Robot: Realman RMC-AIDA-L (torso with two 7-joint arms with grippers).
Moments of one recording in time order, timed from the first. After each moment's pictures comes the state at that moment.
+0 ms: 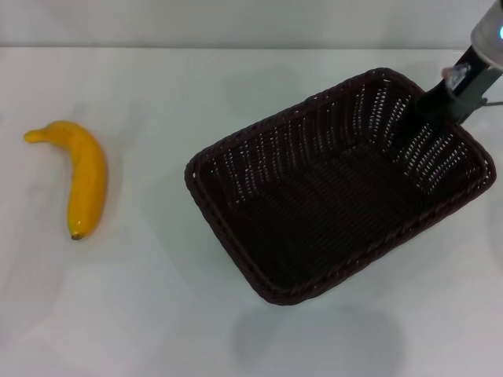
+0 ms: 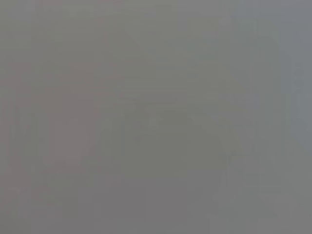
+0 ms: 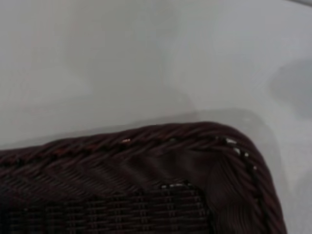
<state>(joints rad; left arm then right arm) -0.35 -2.03 0.80 0.32 -2.69 -1.34 2.66 1.18 1.94 -0.89 -0.59 0.28 1.48 -0.40</state>
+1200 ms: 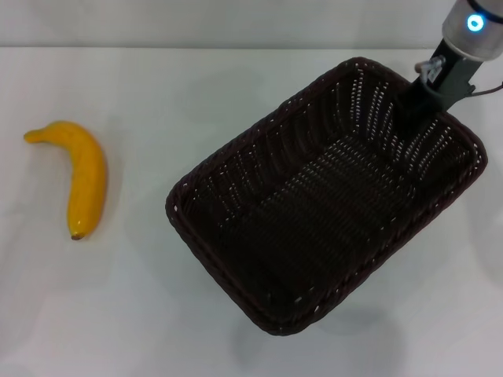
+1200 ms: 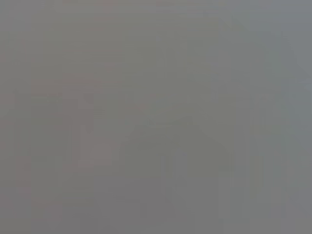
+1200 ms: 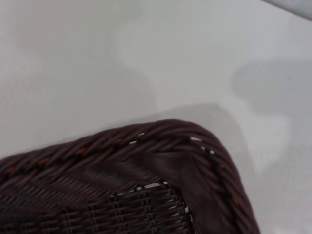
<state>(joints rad) -0.29 -2.02 0.77 0.32 -2.69 -1.39 2.67 1.19 2.01 -1.06 -0.77 0.25 1.58 -0.22</state>
